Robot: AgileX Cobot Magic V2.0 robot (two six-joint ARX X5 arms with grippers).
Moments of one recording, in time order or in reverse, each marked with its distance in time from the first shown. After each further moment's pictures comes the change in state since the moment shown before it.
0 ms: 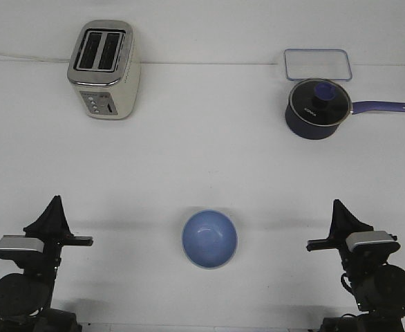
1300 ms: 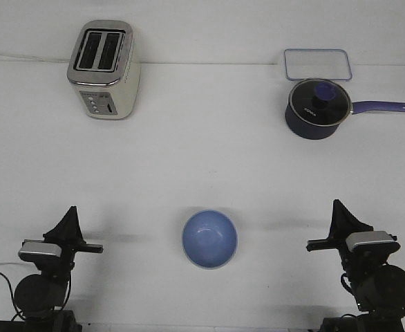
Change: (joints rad) left arm 0.153 -0.159 -0.337 0.153 0.203 0.000; right arm 0.000 0.000 0.000 0.000 0.002 0.003
